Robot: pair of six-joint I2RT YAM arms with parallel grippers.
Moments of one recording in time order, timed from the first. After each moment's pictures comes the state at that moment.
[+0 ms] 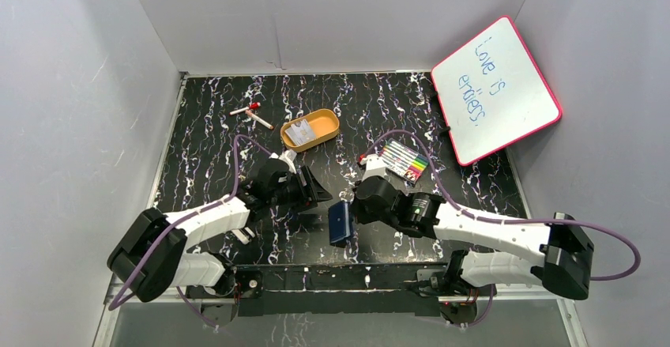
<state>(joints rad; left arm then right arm) -0.66 1.28 0.49 0.12 0.27 -1.01 1.16 1.11 0.74 -0.39 0.32 0.74</state>
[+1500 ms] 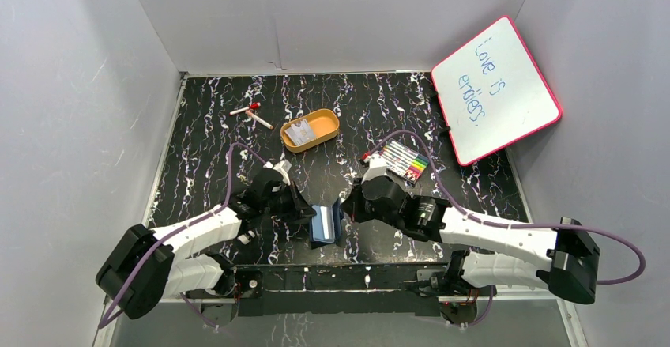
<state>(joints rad) -0.66 1.15 0.41 0.00 0.26 -0.92 1.16 1.09 0.70 -0.19 0.25 0.76</state>
